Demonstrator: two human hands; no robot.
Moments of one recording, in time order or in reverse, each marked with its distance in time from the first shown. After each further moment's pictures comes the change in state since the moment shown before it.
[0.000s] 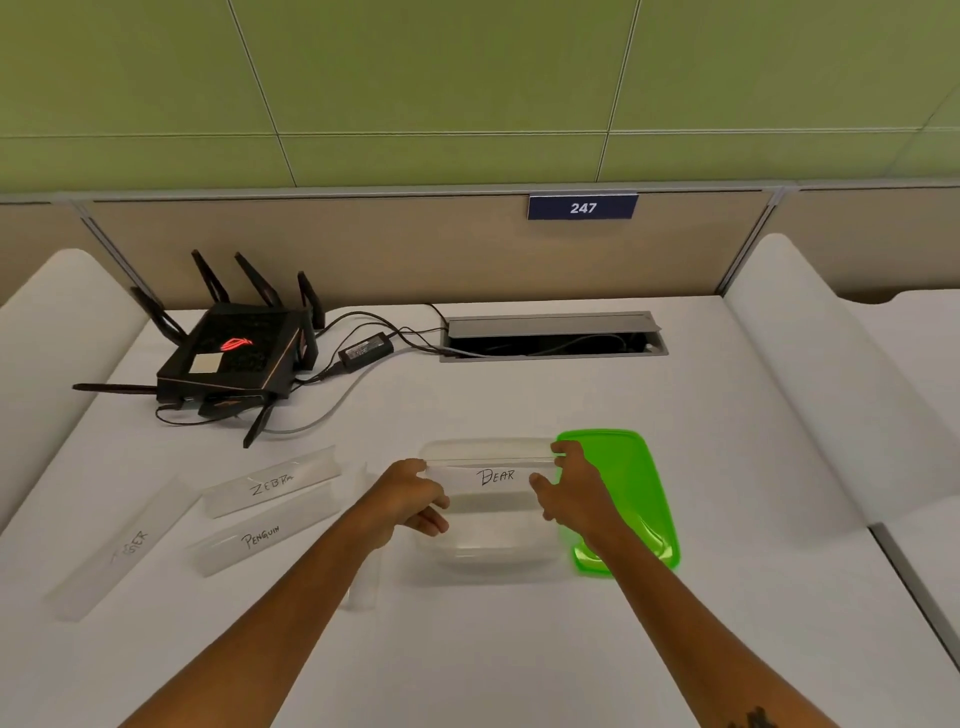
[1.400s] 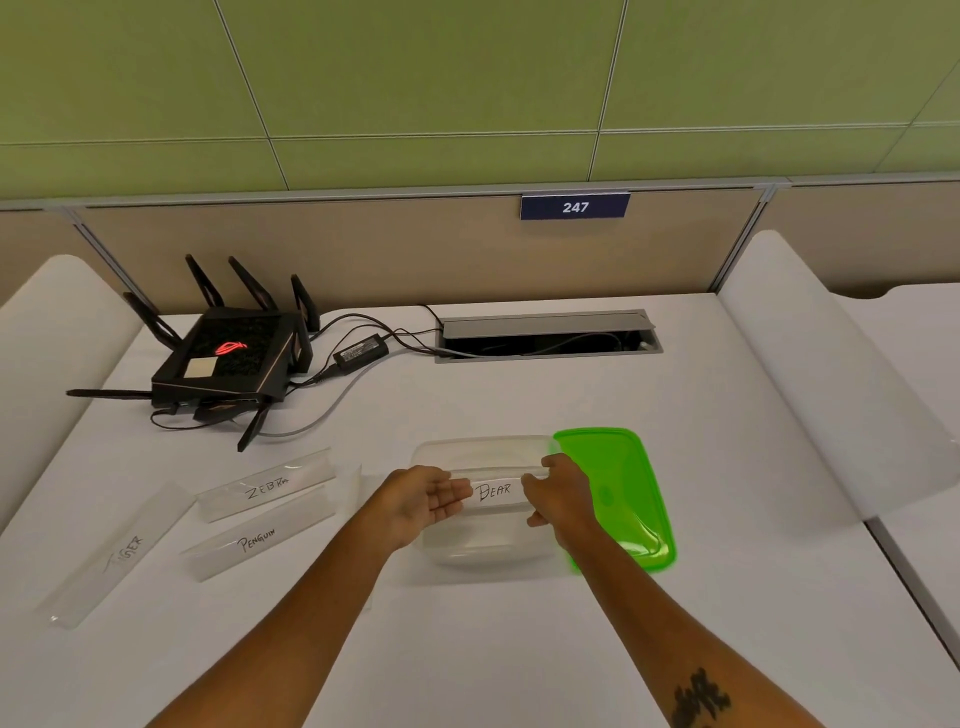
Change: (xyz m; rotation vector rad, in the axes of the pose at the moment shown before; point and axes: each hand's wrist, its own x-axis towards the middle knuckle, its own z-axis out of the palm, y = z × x) left_hand 0.032 -0.016 0.017 -0.632 -0.073 -0.095; right_hand 0.013 0.005 0.025 0.079 0.149 0.182
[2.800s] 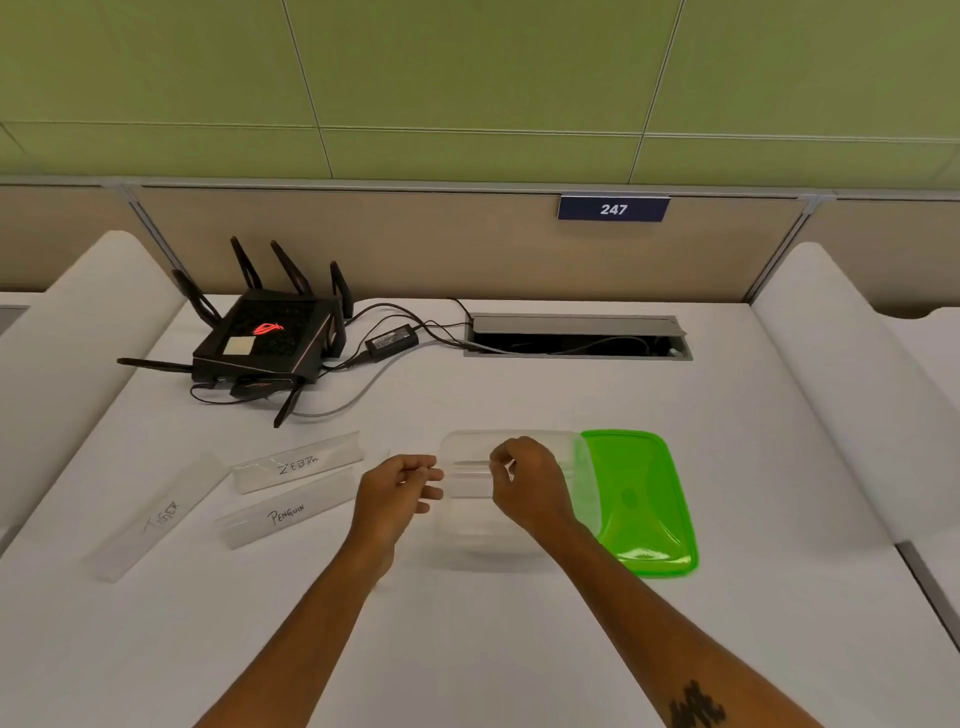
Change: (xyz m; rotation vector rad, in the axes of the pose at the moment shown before) left_hand -0.062 -0.014 -0.037 0.336 0.327 0.468; right_hand -0.026 -0.020 0.049 -0.306 0.021 -0.685
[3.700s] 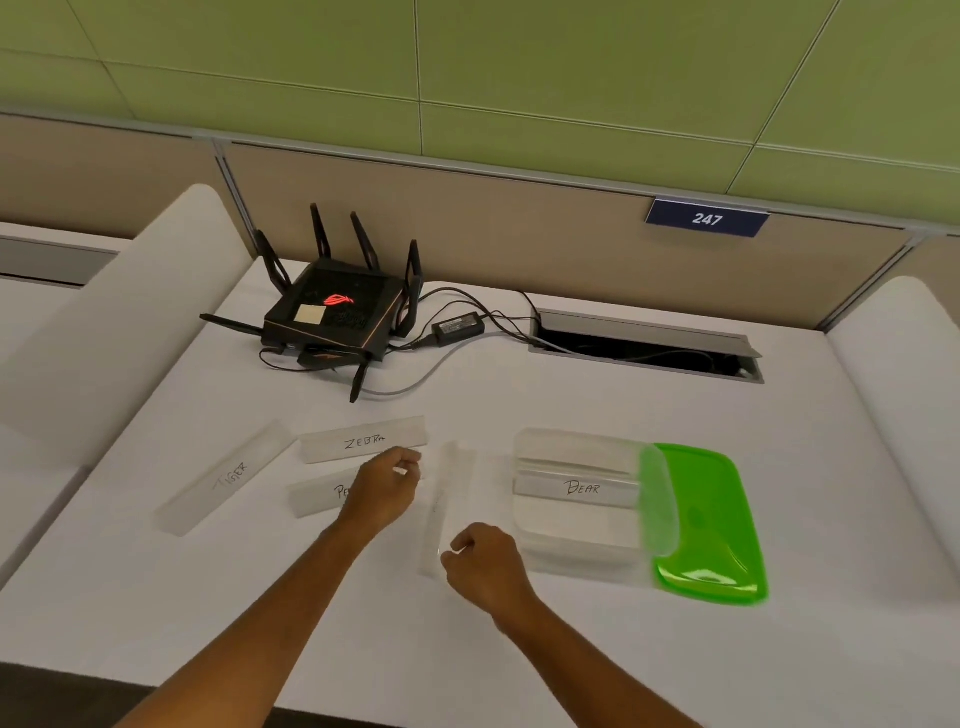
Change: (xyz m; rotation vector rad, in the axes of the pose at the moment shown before) left_hand 0.069 -0.061 -0.115 0.466 0.028 0.087; right_hand -0.083 -0.104 0.105 0.144 -0.493 0.447
